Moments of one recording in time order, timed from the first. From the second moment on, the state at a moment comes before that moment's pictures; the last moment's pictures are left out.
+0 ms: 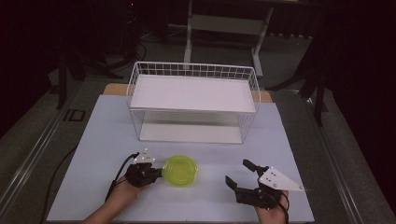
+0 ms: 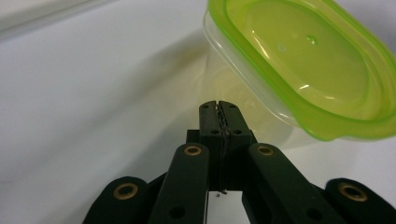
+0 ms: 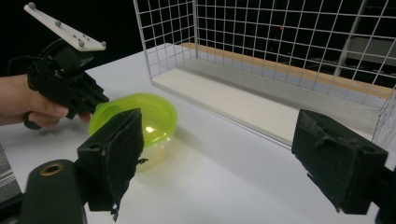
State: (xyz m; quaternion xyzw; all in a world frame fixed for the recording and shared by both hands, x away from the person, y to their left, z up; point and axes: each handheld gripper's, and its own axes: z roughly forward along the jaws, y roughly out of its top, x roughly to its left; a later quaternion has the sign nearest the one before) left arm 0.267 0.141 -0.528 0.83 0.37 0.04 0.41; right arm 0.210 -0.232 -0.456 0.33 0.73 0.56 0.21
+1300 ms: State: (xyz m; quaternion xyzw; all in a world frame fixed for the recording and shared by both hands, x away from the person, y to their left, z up) left arm 0.276 0.093 -0.524 0.84 0.34 0.01 0.42; right arm 0.210 -0.237 -0.456 0.33 0.73 0.56 0.21
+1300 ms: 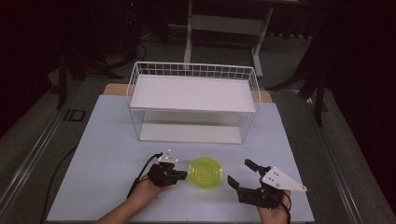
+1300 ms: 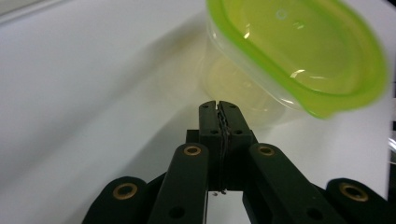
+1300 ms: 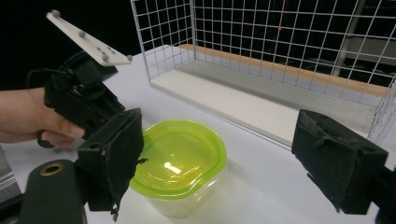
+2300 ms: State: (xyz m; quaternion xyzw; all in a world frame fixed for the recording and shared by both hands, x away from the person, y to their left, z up) left arm 0.241 0.152 -0.467 0.76 0.31 0.02 0.57; right arm 0.210 -0.219 -0.452 0.31 0.76 0.53 0.20
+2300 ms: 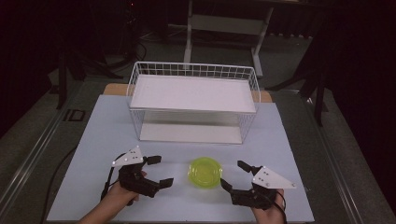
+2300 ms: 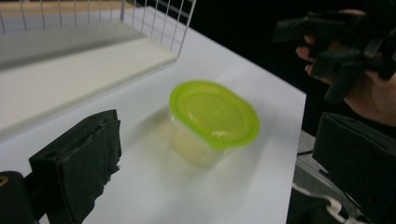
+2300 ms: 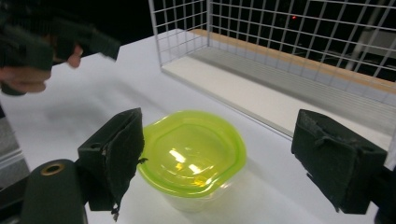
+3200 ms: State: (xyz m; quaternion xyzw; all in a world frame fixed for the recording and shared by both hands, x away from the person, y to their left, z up) left arm 0.284 0.092 -0.470 0.80 0.30 -0.02 0.52; right arm 0.246 -0.223 -0.445 0.37 0.77 0.50 0.15
